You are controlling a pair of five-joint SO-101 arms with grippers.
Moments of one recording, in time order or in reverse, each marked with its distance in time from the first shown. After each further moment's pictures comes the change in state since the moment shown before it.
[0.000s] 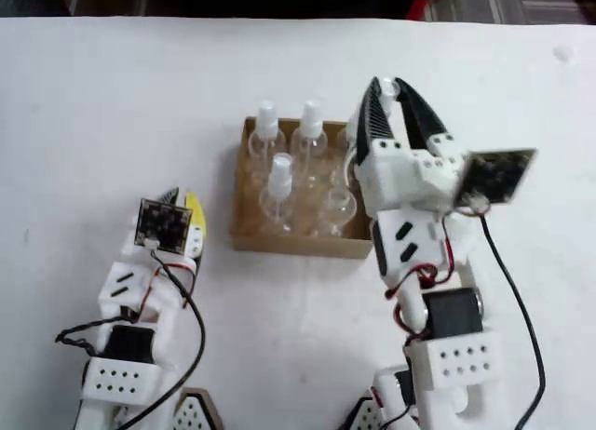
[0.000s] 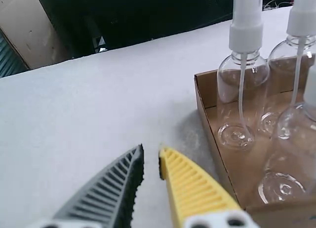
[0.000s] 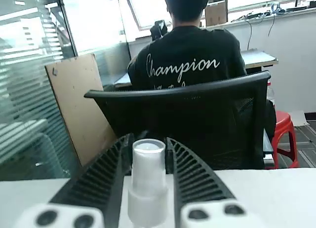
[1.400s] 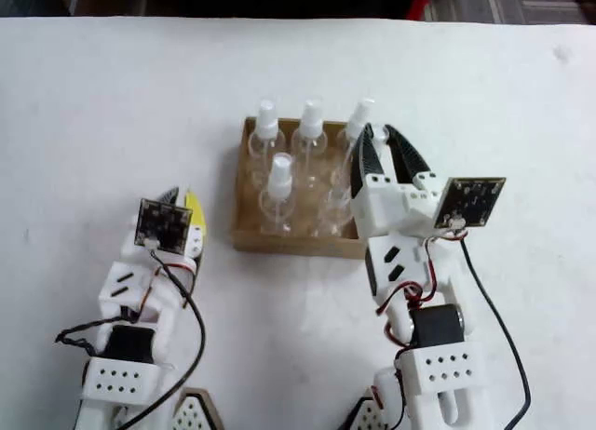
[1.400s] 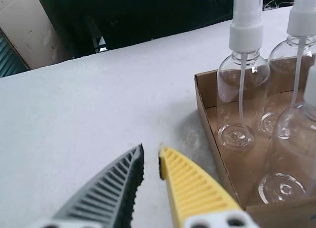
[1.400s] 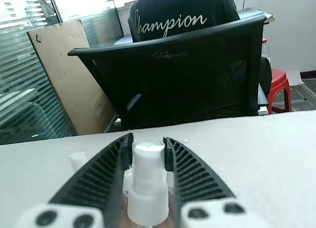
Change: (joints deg) left arm 0.0 0.0 0.0 0.0 0.0; right arm 0.3 -6.7 19.1 -4.6 -1.8
